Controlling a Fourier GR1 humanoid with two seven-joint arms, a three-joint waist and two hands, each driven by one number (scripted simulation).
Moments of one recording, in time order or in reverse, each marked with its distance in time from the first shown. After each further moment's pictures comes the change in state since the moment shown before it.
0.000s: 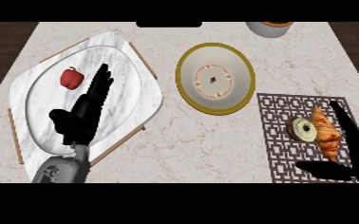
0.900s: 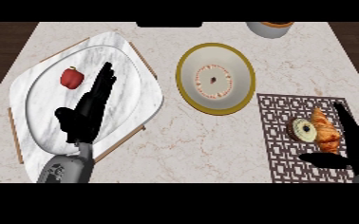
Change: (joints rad) left arm -0.012 -0.056 0.036 0.004 -0.063 -0.036 0.007; right arm -0.122 -0.002 -0.098 0.354 0.126 -0.091 -0.149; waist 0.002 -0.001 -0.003
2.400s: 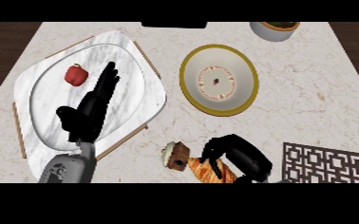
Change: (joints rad) left arm -0.006 -0.021 0.006 -0.012 -0.009 -0.034 0.022; right arm -0.056 0.230 0.566 -0.096 -0.020 0.423 -0.478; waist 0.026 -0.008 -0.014
